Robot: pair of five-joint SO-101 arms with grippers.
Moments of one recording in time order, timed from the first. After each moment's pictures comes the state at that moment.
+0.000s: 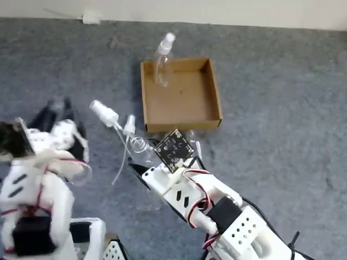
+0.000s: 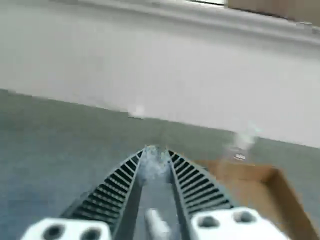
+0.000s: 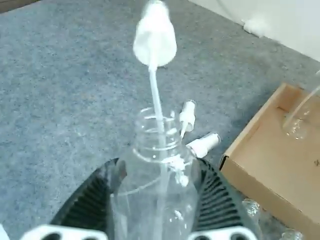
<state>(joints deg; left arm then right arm) -10.2 -77.5 42.4 55.7 13.4 -49.1 -68.6 68.8 29.2 2.7</state>
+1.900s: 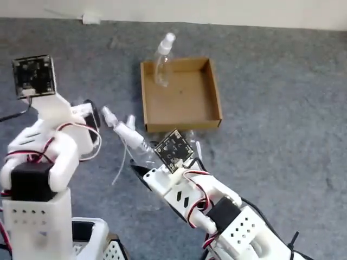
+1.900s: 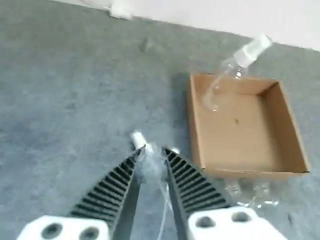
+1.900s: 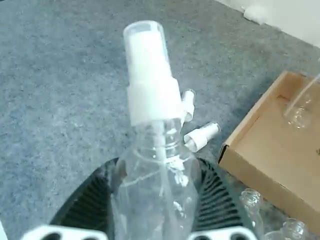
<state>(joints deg) -4.5 -54.4 24.0 74.2 14.5 -48.6 -68.6 70.6 29.2 2.4</state>
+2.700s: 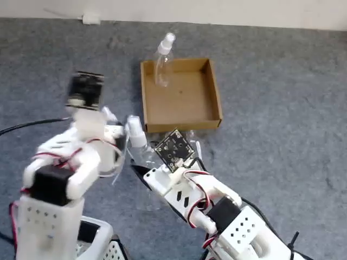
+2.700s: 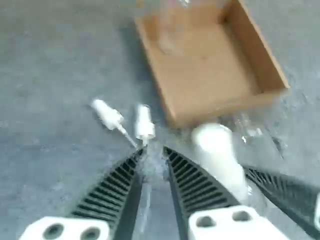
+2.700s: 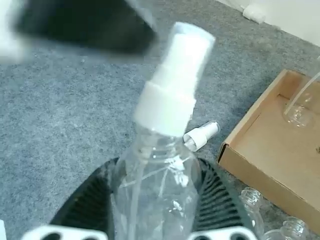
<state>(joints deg) 5.9 -58.2 31.7 76.7 10.4 -48.5 -68.6 70.6 29.2 2.1</state>
